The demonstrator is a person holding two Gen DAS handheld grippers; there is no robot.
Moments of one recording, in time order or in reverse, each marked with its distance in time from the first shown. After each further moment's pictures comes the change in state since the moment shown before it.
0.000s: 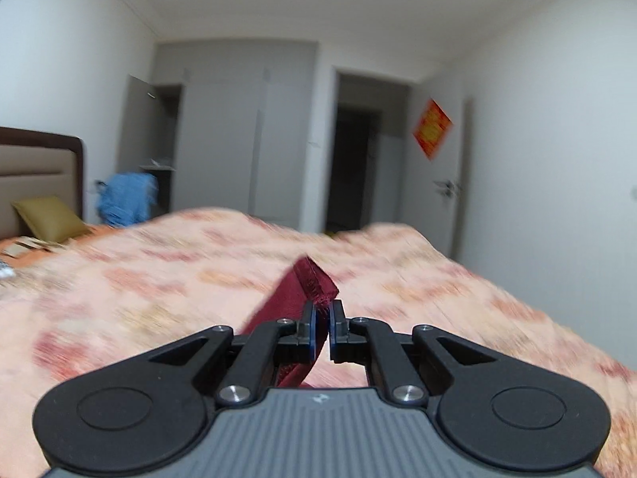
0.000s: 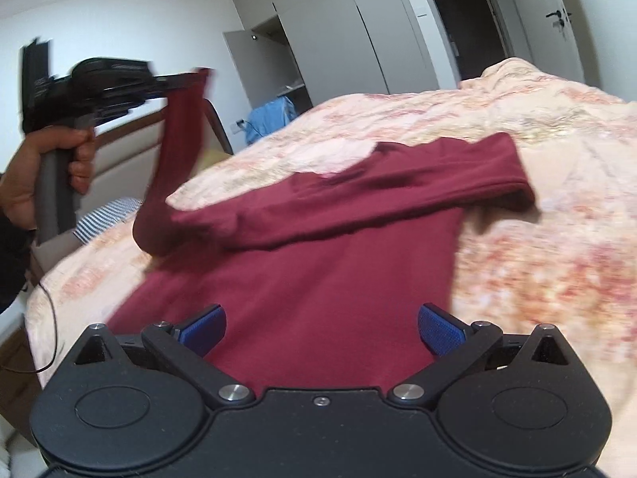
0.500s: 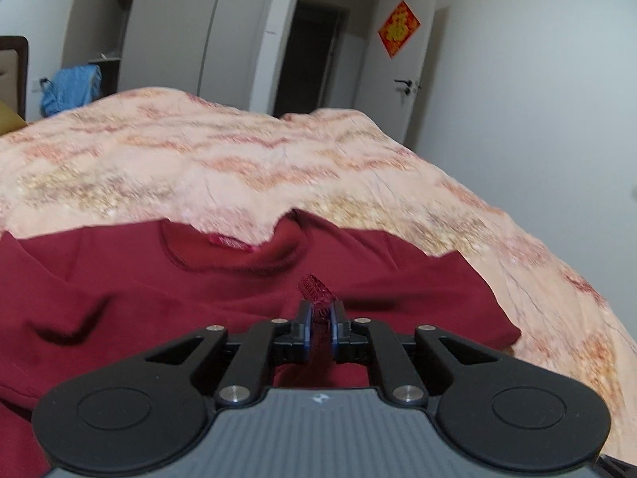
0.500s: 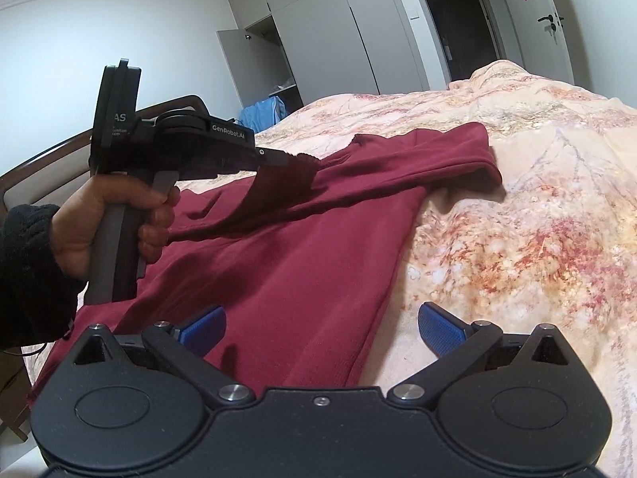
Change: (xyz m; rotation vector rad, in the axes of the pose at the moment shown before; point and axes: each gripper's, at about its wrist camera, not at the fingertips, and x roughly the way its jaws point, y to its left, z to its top) left arm 0.060 -0.037 -0.107 -0.059 0.315 -0.167; right arm -0.012 -0.017 -0.021 -0.001 -0.011 -0.027
